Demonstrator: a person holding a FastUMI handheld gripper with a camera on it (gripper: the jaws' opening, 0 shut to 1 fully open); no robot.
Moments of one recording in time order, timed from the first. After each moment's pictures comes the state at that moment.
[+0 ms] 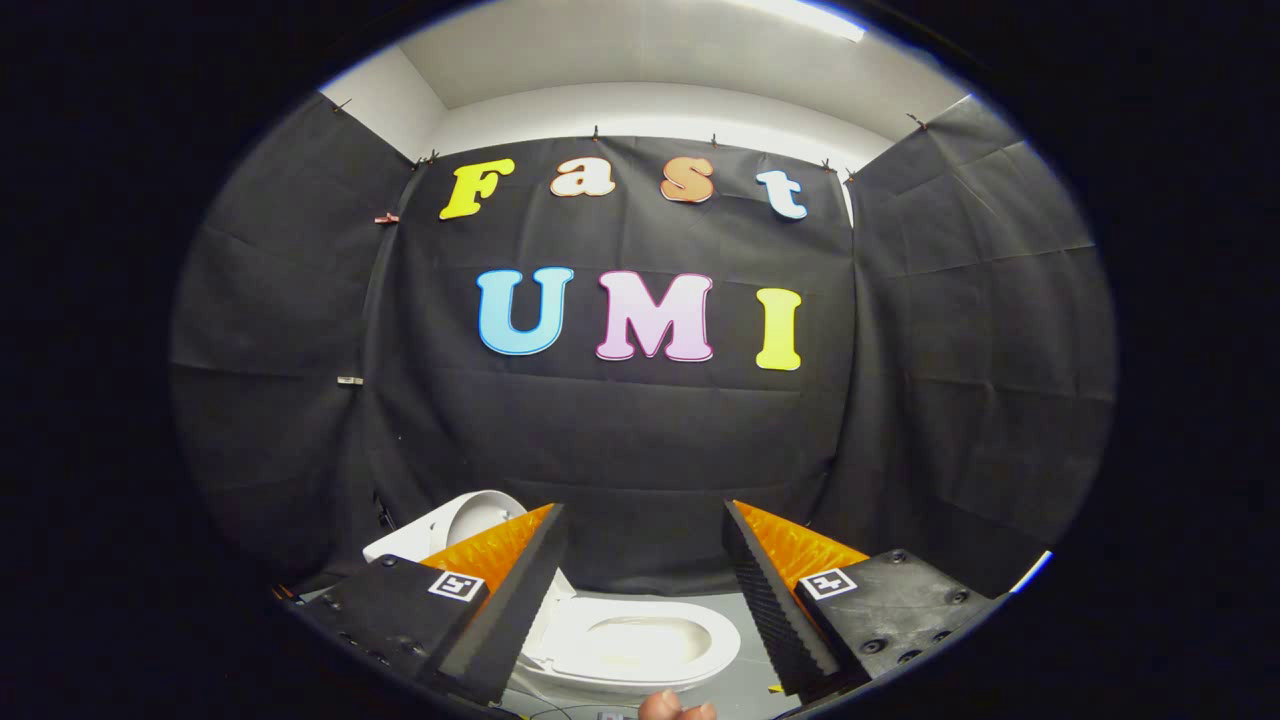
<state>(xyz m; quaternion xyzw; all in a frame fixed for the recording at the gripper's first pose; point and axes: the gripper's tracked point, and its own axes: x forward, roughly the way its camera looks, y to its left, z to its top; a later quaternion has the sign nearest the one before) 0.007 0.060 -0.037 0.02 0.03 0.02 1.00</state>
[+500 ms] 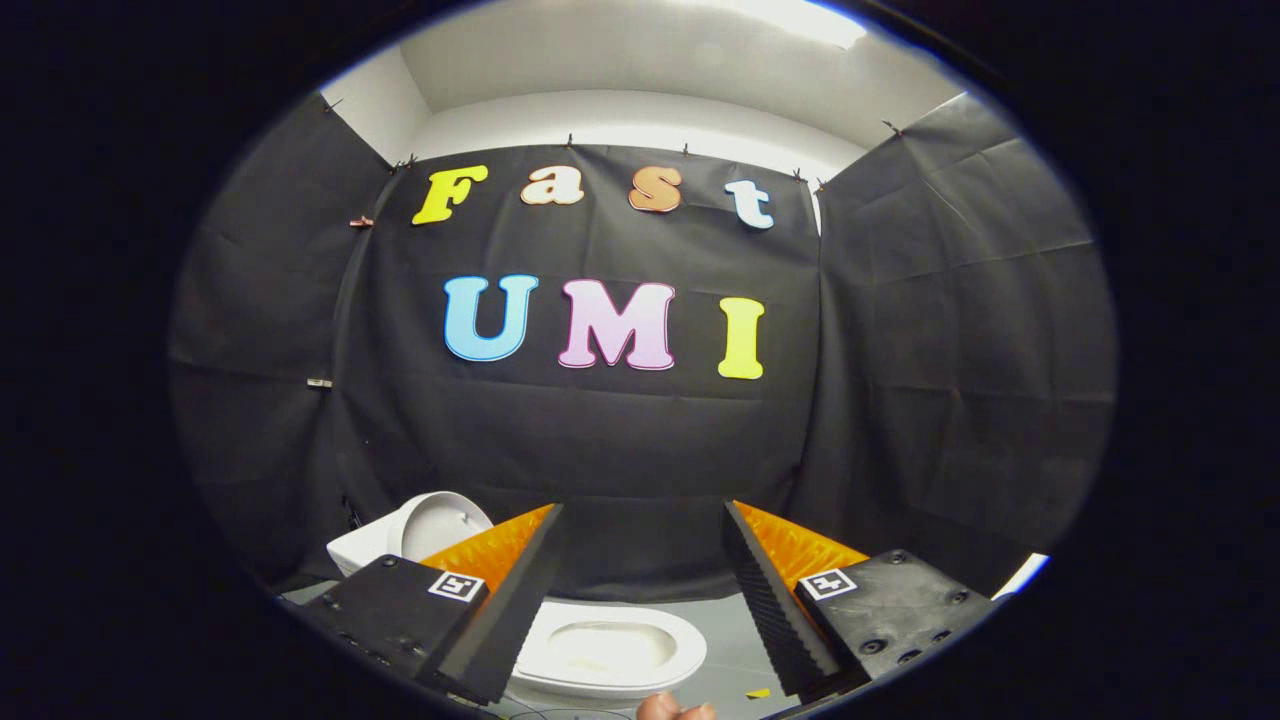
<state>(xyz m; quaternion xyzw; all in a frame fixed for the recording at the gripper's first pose) 0.007 0.017 -0.047 0.02 0.02 -0.02 1.00</state>
